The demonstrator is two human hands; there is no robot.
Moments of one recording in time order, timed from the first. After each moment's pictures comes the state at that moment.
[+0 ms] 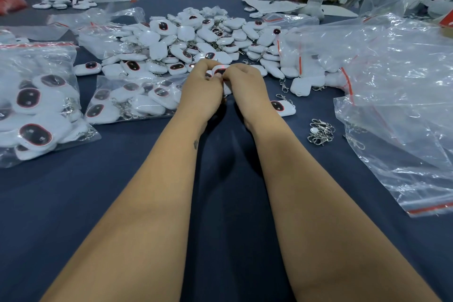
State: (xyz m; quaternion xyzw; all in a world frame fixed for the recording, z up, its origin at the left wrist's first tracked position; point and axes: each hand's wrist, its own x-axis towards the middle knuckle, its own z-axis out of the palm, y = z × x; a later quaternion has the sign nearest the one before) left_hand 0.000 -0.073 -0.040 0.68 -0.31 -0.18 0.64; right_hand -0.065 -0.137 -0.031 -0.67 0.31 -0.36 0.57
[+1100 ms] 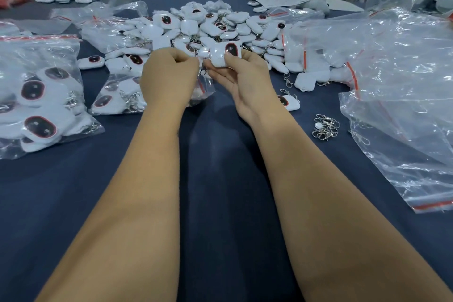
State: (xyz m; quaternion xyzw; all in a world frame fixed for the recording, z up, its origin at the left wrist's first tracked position) left_hand 0.016 -0.035 -0.016 0.80 -0.25 0.00 0.54; right_hand -0.059 -0.128 -0.023 -0.49 0.19 -0.37 0.77
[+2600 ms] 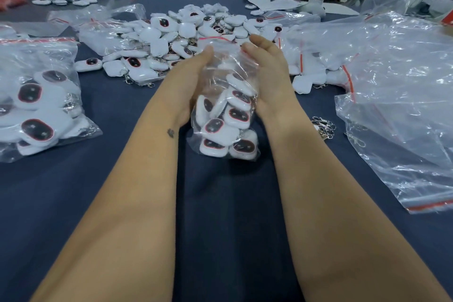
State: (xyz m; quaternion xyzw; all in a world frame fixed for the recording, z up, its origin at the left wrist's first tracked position) left_hand 0.011 -0.047 -0.016 0.56 -0.27 -0.36 0.70; right_hand -0.075 -0.154 -0.017 -0.44 0.19 -0.43 0.76
